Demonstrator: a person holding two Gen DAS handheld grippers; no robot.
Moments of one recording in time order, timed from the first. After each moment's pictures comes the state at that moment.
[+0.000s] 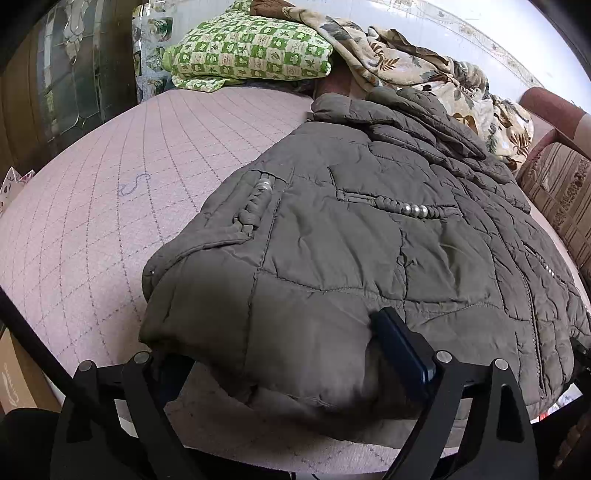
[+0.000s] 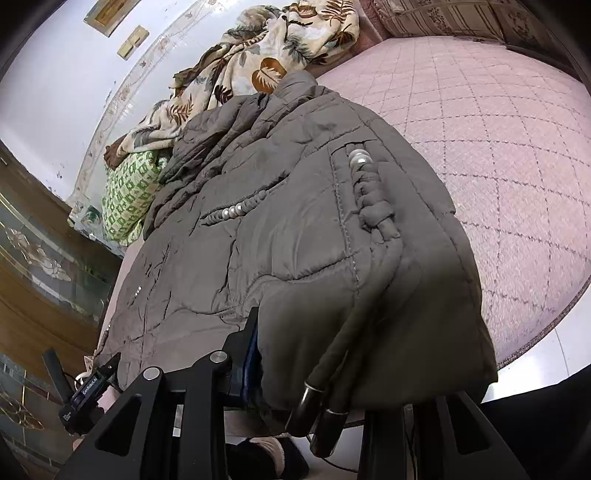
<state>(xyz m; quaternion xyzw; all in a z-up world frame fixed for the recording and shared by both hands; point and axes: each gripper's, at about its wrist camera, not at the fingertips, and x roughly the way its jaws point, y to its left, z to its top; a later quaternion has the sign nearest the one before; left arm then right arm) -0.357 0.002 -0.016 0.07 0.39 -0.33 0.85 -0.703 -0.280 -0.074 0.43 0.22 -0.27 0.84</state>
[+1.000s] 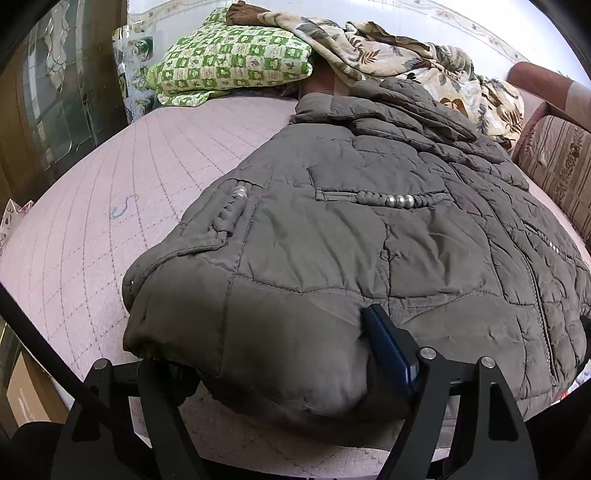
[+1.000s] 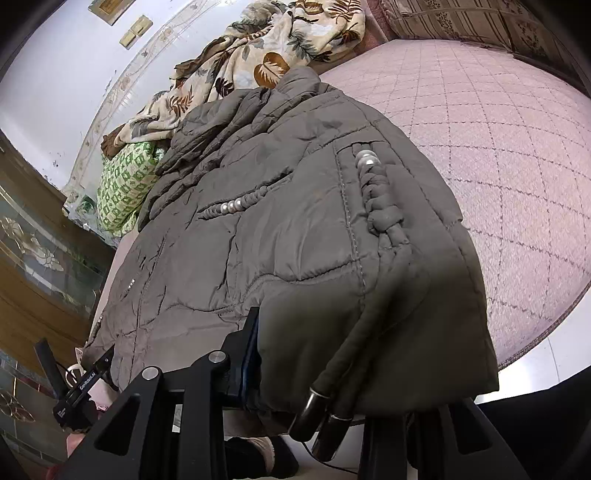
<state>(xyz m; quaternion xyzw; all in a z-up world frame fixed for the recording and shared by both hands) -0.368 -0.009 -0.014 0.12 0.37 -0.34 0.86 -0.694 -0.278 -0.069 0.41 0.24 -0.27 0.84</state>
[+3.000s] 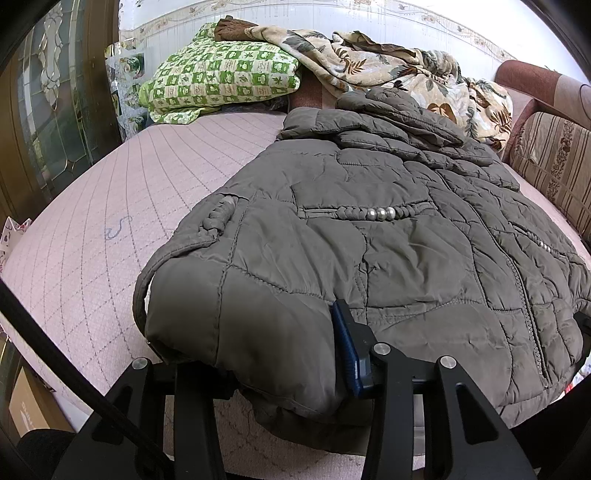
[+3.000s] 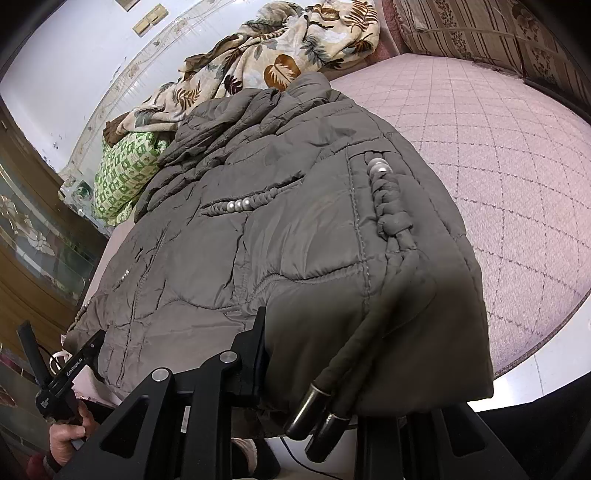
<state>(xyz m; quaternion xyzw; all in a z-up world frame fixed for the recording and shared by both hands) -0.379 -0.017 -0.007 0.13 0.34 -0.36 0.86 -0.692 -0.274 -0.064 0.37 0.25 -0.29 0.85</state>
